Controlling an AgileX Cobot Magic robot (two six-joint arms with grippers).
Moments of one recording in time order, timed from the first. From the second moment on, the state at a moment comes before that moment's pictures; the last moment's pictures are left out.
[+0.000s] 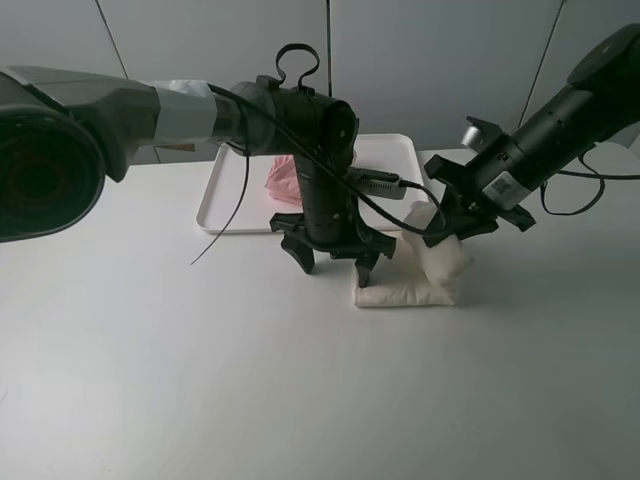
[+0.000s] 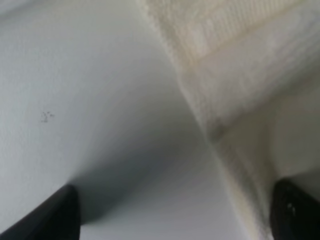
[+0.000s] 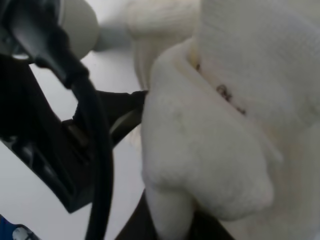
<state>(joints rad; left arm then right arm) -0.74 2.45 -1.92 -0.05 1.05 -0.32 0.10 1.94 -1.11 0.79 1.00 -0.49</state>
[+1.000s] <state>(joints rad) -0.67 2.43 -1.92 -0.13 1.10 -0.24 0.10 2.00 -0.97 1.16 0.80 -0.77</state>
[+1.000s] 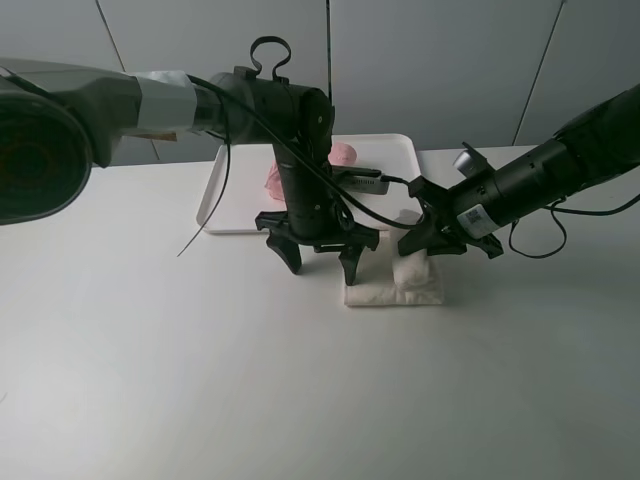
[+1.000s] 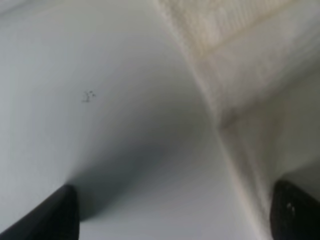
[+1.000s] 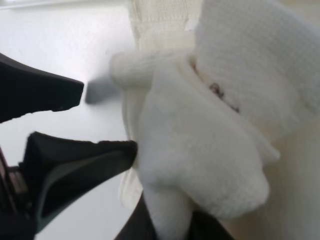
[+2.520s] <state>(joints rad) -0.56 2.25 -1.98 -0.13 1.10 -0.10 0.02 2.00 -0.97 1.38 0.91 -0.91</state>
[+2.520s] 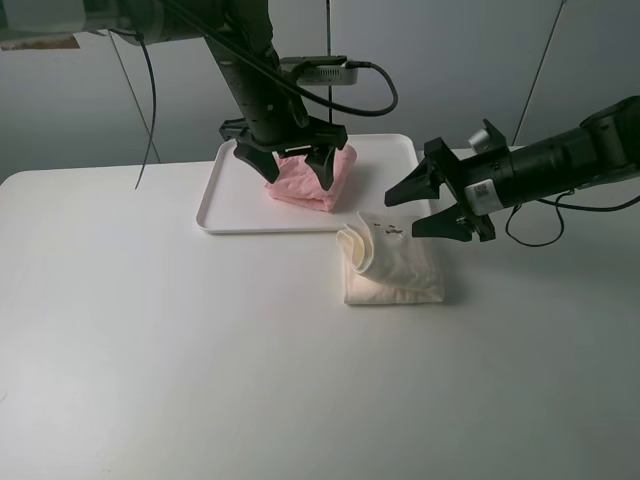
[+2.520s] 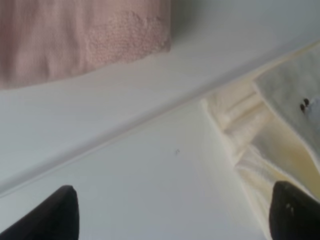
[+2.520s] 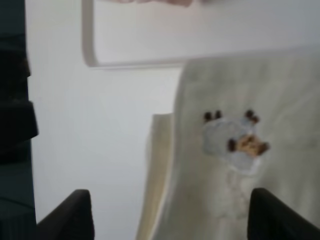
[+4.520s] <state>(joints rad) -0.56 2.25 -1.98 -0.15 1.17 -0.03 0.11 2.06 -0.97 1.14 0.70 -0.71</state>
